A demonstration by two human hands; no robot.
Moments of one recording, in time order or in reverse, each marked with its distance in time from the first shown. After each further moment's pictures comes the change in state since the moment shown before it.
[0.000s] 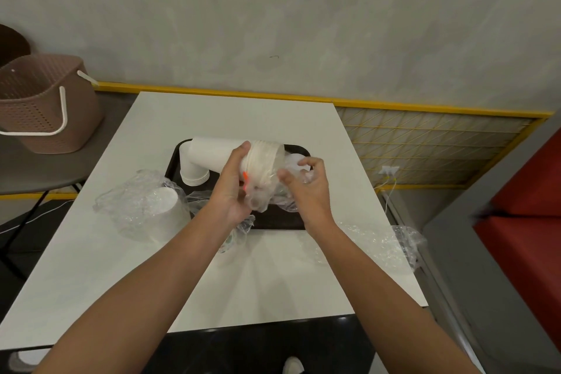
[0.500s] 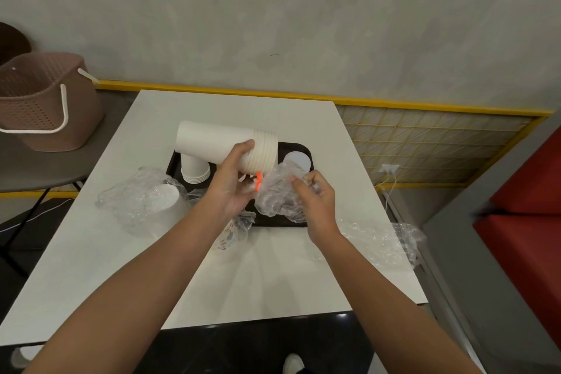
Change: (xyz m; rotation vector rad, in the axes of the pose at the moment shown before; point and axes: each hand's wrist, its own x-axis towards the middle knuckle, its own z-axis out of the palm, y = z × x) left_hand 0.001 0.008 0.000 -0.035 0.023 0.042; right_hand -0.007 0.022 -0.012 0.108 0.025 -0.030
